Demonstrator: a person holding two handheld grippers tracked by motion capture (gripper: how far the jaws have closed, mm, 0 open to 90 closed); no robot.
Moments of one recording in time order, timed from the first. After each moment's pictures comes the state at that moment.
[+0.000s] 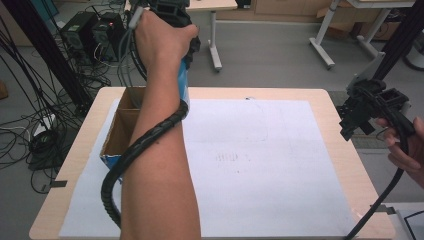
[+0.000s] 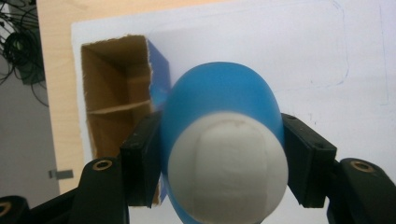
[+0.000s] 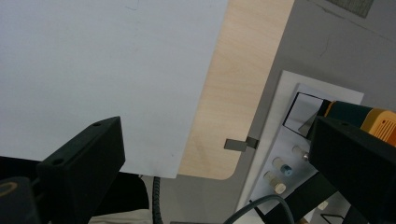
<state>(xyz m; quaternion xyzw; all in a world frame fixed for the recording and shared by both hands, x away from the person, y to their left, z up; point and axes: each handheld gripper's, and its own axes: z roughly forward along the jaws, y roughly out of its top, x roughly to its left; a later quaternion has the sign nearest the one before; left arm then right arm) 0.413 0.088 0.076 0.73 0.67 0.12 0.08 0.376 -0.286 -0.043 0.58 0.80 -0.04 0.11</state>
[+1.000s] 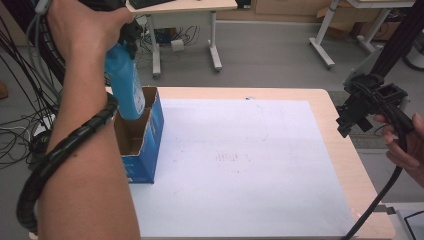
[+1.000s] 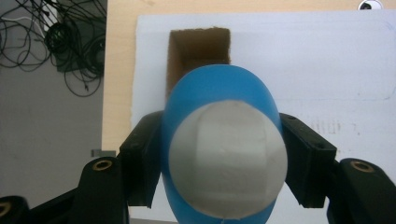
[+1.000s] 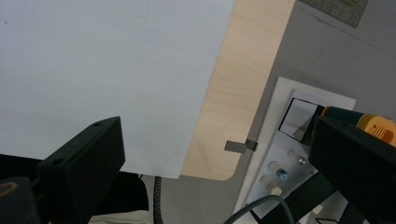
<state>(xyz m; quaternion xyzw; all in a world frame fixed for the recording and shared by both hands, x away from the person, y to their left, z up) 0.369 0.175 0.095 0.69 0.71 0.15 0.09 0.366 -0.268 -0.031 0.57 0.81 -0.04 0.12</state>
